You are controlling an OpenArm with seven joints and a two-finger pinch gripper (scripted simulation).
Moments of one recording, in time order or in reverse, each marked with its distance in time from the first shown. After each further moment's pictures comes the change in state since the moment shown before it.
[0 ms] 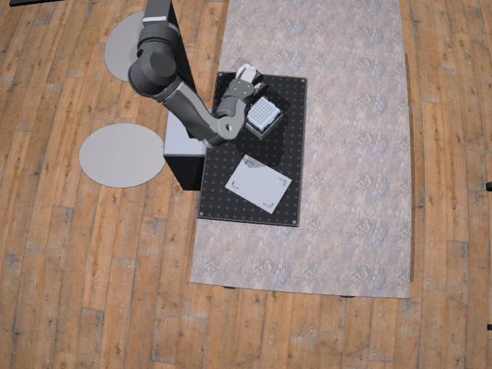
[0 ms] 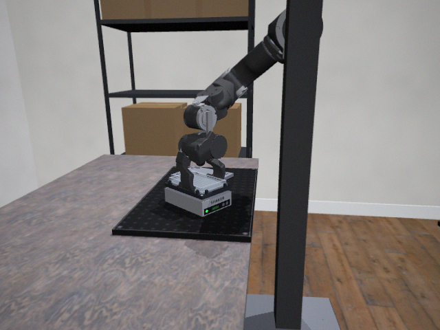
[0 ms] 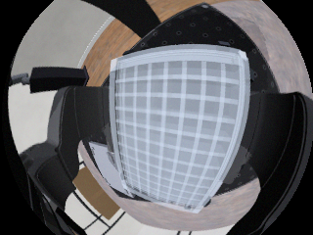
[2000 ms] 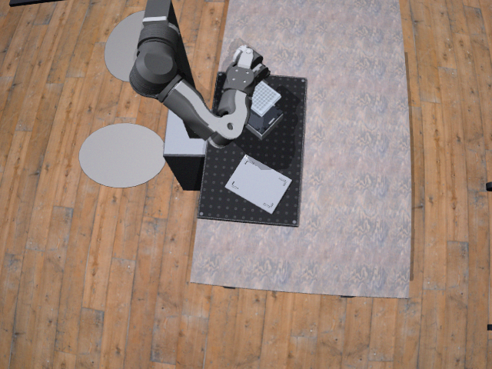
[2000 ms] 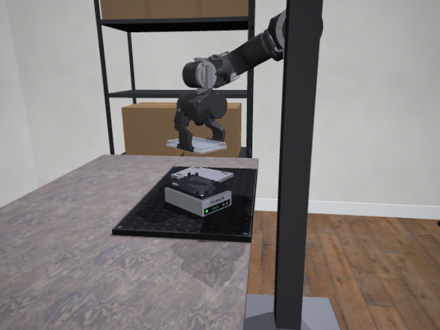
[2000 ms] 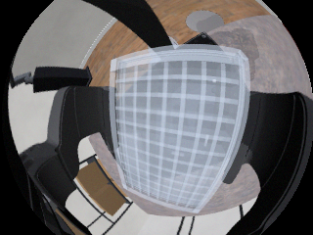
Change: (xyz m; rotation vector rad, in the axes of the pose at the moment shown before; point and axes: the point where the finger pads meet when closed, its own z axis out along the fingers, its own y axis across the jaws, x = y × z) arm 0.000 0.000 -0.095 -0.010 0.000 -0.001
